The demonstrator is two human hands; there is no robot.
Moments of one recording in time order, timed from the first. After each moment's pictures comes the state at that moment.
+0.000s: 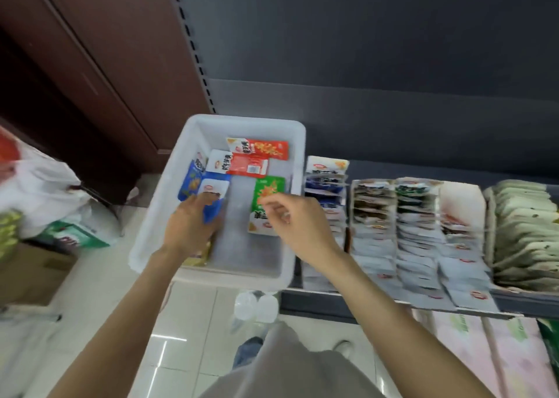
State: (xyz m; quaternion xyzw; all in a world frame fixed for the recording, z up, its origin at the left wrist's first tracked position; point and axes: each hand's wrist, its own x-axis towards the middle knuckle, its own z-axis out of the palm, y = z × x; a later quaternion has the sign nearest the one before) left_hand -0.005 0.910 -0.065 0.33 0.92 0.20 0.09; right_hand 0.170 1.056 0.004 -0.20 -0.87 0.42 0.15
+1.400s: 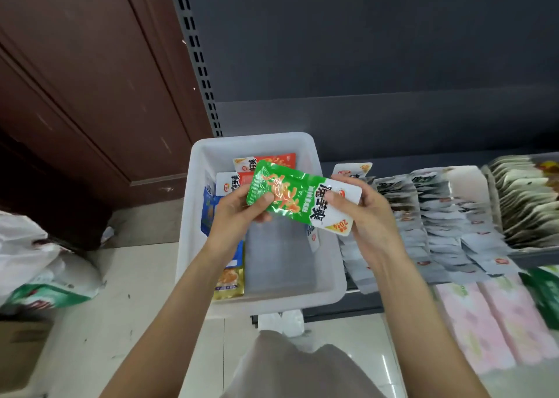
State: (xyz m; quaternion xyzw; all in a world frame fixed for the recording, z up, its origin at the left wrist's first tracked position) left_hand -0.015 0.938 0.004 0.28 0.61 0.63 0.39; right_hand 0.158 1.040 0.034 -0.39 -0.47 0.72 0.32
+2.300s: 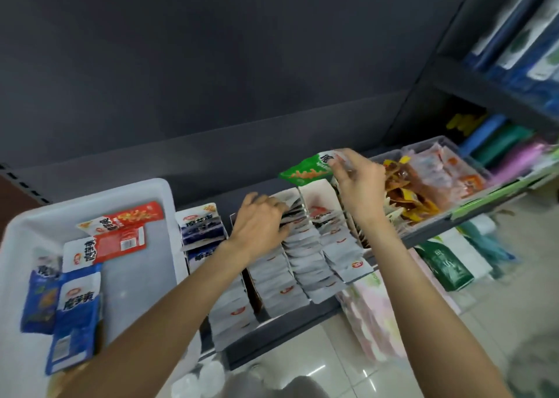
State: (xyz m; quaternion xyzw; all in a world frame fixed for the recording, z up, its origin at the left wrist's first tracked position) left_hand 0.172 1.152 -0.009 0.75 0.66 0.06 -0.01; right_hand 0.342 1.218 0.053 -0.46 -0.75 0.12 0.45
